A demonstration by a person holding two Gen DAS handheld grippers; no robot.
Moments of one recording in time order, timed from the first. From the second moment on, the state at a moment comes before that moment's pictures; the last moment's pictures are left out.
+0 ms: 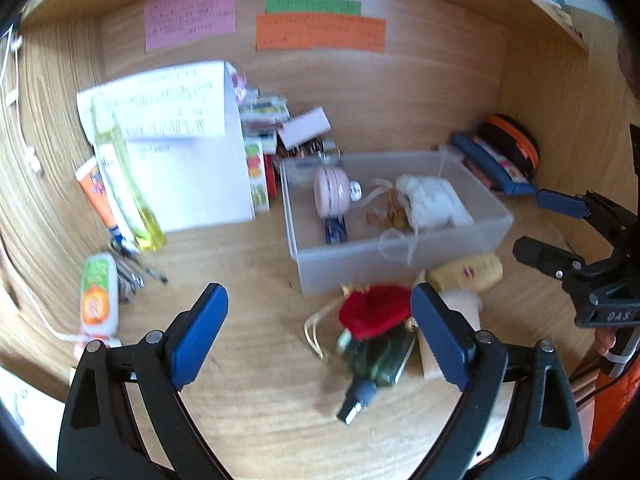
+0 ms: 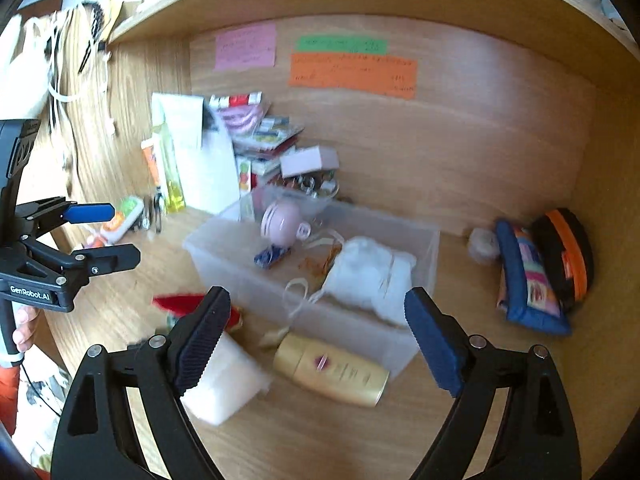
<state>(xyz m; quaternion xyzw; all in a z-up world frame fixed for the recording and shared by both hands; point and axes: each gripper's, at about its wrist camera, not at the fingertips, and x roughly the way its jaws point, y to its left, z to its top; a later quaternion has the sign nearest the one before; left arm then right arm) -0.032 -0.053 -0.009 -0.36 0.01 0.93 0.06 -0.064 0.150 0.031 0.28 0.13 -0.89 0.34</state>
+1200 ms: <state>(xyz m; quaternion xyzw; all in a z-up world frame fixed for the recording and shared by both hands) -0.008 -0.052 -0.087 -0.44 -0.02 0.90 0.06 -0.045 0.083 -0.058 0.35 0.22 -0.79 0.46</state>
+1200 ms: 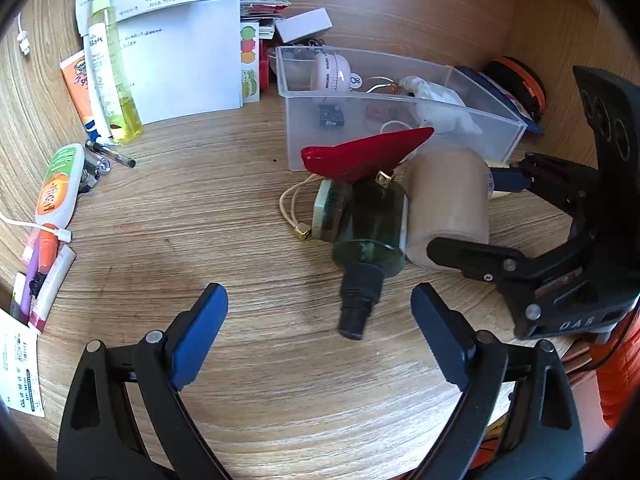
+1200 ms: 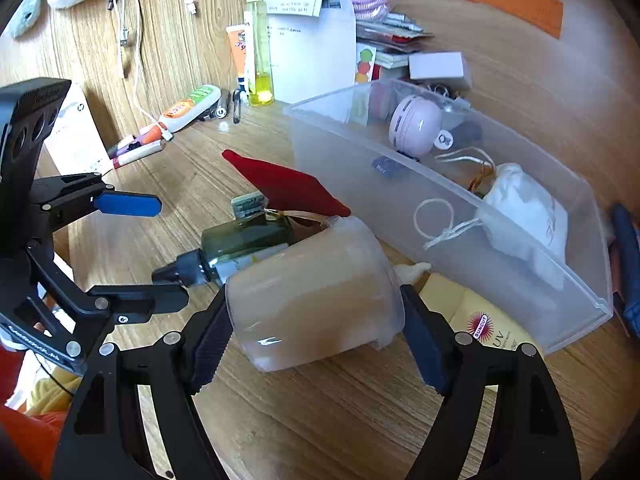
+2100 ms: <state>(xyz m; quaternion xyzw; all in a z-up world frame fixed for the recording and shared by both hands) -0.048 0.002 -0.096 -0.46 0.00 0.88 0.09 -0.031 0.159 -0.053 0.35 0.18 -0.81 0.43</state>
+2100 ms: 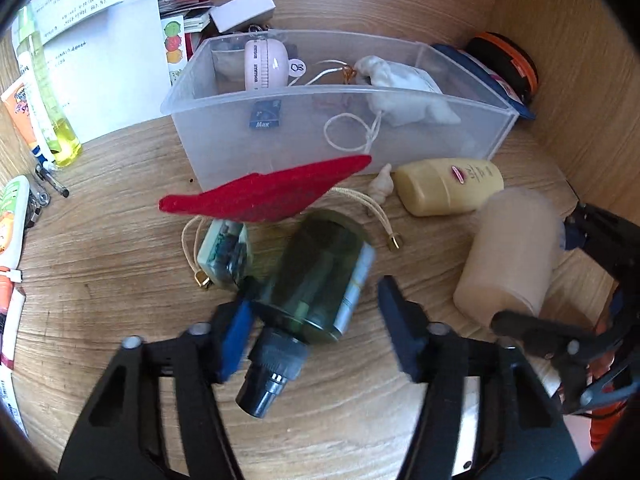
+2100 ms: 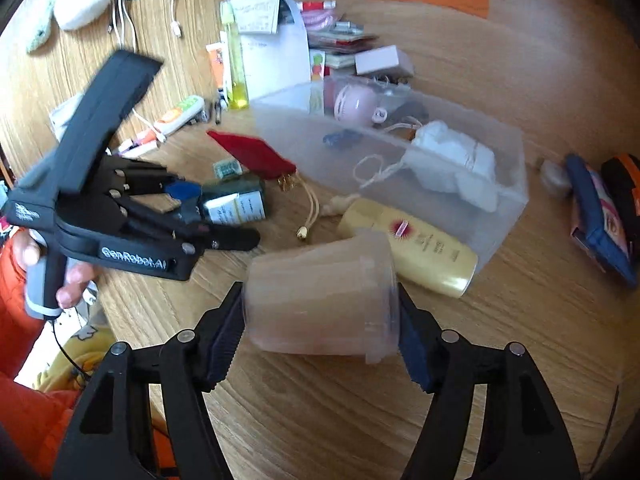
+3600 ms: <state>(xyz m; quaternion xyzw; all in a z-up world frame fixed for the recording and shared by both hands) -0.037 -0.017 0.027 -0.31 -0.01 0.94 0.11 -0.068 0.168 0.063 0.26 0.11 -0.88 0.38</state>
